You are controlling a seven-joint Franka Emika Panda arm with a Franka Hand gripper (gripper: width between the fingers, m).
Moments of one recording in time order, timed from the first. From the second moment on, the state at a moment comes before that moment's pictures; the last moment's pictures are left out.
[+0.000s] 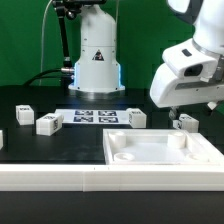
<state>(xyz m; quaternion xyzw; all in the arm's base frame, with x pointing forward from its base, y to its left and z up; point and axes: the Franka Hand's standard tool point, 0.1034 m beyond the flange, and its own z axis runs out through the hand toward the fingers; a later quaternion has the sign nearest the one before) 0.443 0.172 0.039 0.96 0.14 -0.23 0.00</state>
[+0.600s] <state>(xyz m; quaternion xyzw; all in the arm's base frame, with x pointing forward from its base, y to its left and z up) 0.428 0.176 0.027 0.90 0.13 -0.41 0.03</state>
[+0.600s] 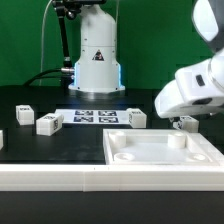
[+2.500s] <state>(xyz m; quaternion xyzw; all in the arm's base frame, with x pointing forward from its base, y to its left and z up) 0.426 0.173 0.026 0.88 0.14 -0.45 0.03</state>
